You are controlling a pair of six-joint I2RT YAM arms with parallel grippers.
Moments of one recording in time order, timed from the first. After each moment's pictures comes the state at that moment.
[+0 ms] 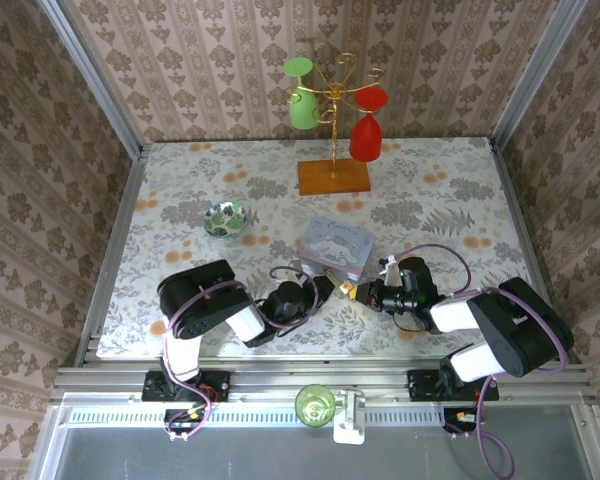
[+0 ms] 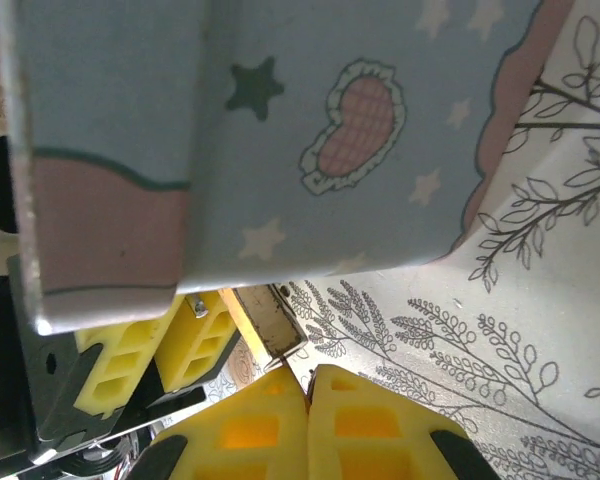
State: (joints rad) left arm -1.08 1.90 0.44 1.12 -0.14 -1.47; right arm 0.37 1.44 0.20 0.58 -0.60 0.87
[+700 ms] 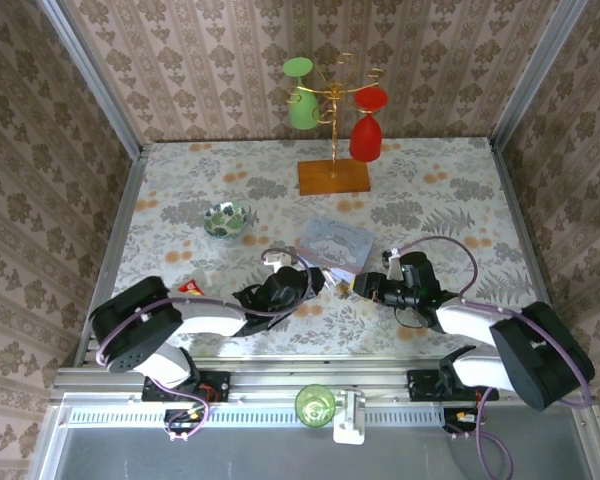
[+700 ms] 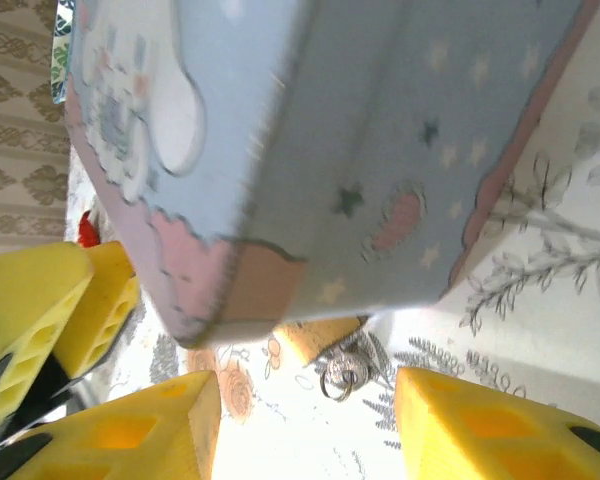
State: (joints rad) left arm -1.07 1.49 0.52 0.44 -0.27 -1.11; right arm 0.40 1.24 0.27 0.32 -0.45 0.76
